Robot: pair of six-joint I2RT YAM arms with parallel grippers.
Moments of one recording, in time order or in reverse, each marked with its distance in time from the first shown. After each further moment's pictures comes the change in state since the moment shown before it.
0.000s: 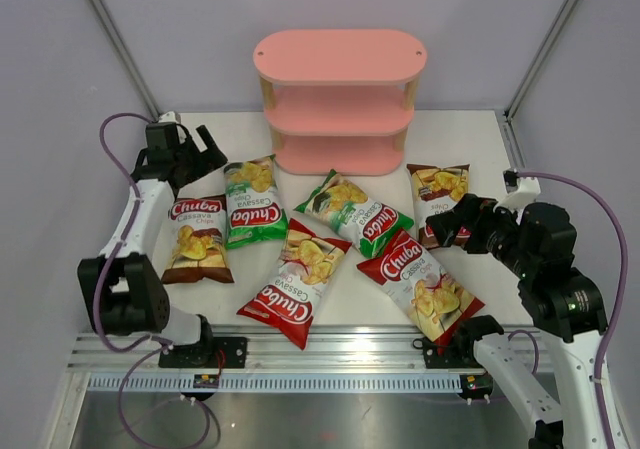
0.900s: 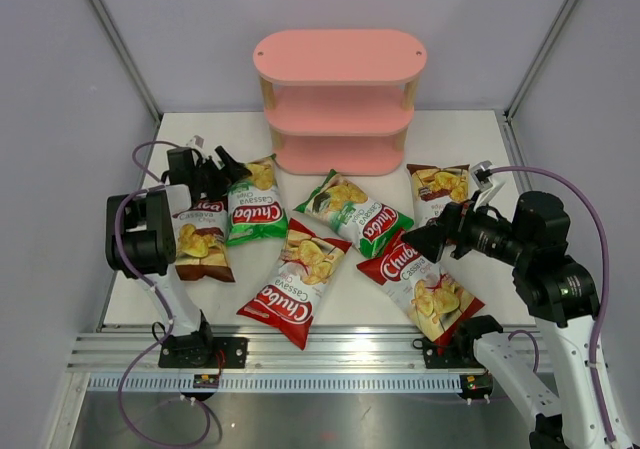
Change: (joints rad) left arm 0.081 0.446 -0.180 0.616 0.418 -0.137; right arm 0.000 0.059 0.000 0.067 -0.472 -0.063
